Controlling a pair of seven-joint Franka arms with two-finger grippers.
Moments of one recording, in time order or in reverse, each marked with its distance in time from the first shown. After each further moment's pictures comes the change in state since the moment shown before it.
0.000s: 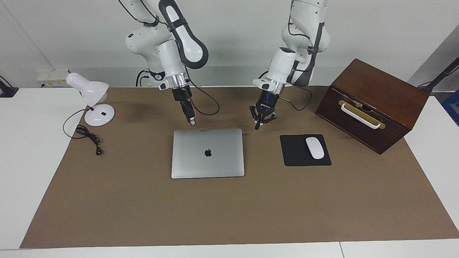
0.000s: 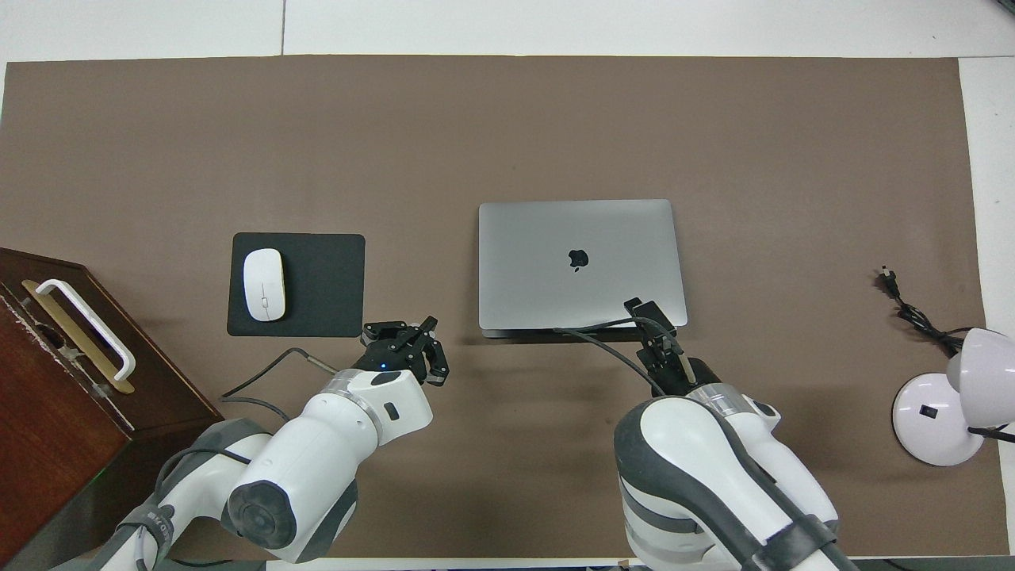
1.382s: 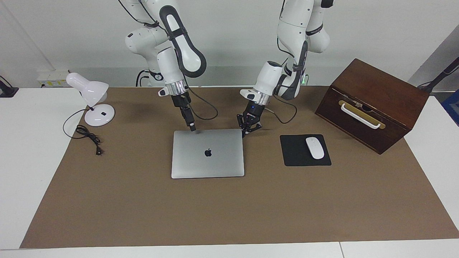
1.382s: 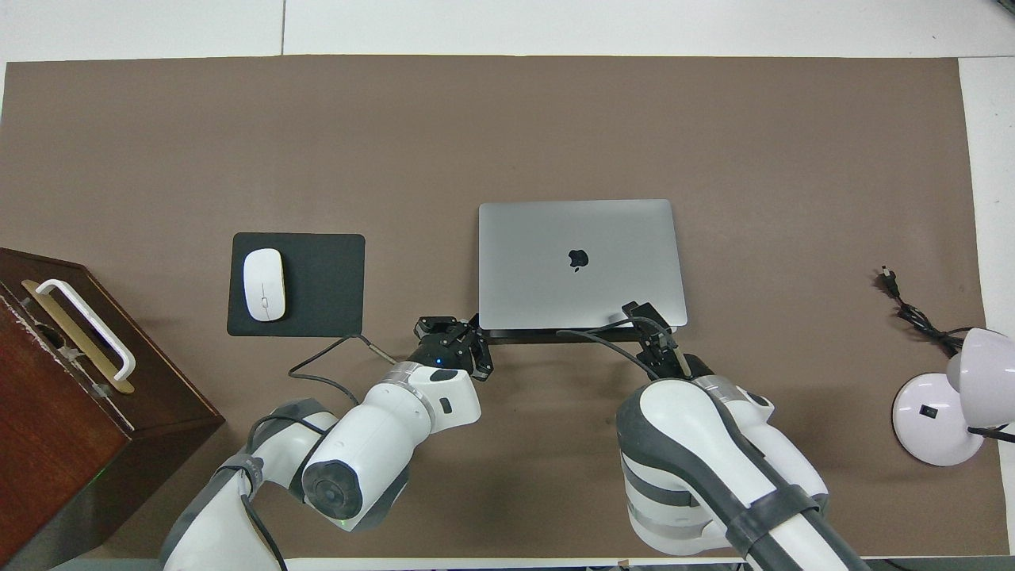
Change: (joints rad) left arm -0.077 0.264 0.003 0.116 0.000 0.204 0.017; right arm -0.033 0.065 0.004 -0.012 0.000 -0.063 -0.018
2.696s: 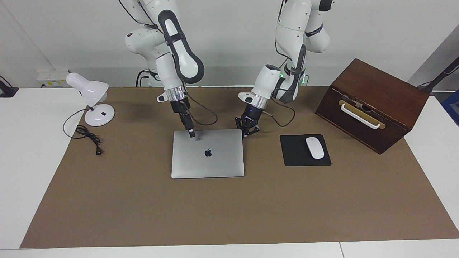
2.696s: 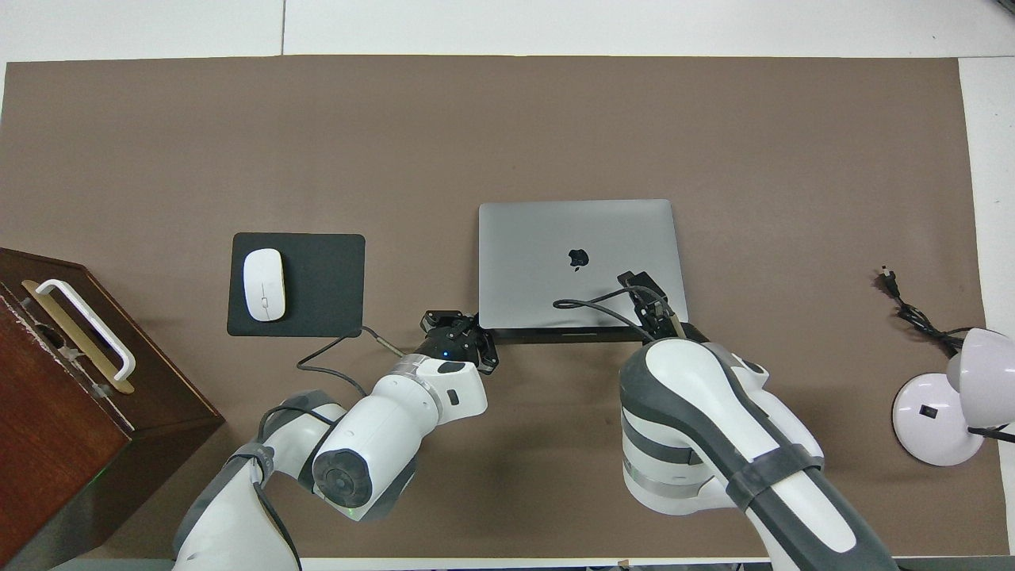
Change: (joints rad) left arm -0.002 0.041 0.000 0.037 0.000 0.001 0.008; right arm -0.055 0.074 -0.001 0.122 0.015 -0.034 -0.061
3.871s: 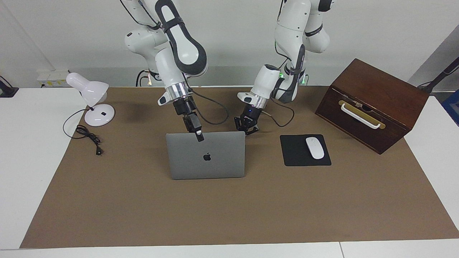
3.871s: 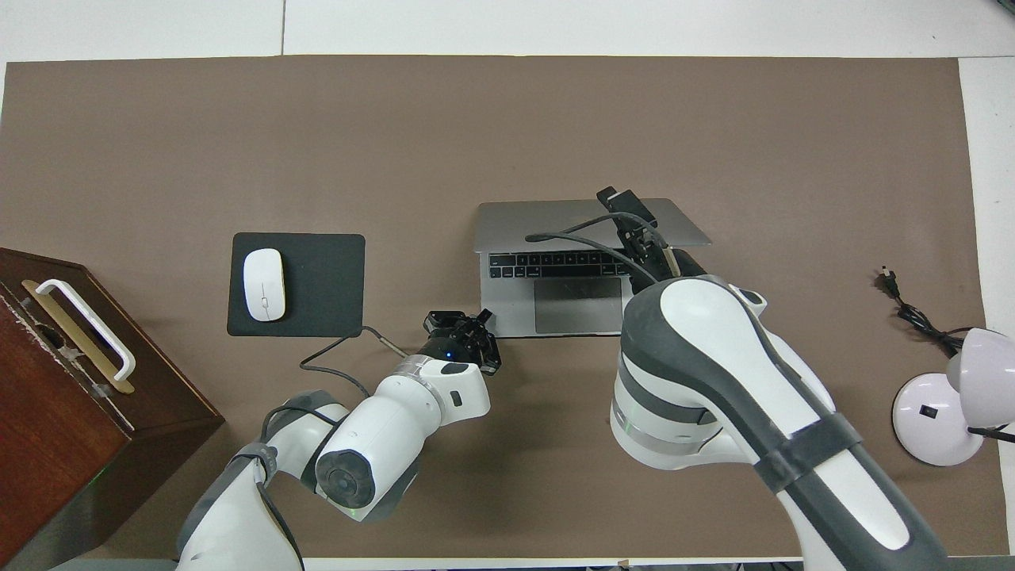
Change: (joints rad) left arm -0.009 0.004 0.002 0.004 0.000 0.001 0.002; right arm -0.046 0.055 -0.002 0.290 -0.039 -0.021 -0.102
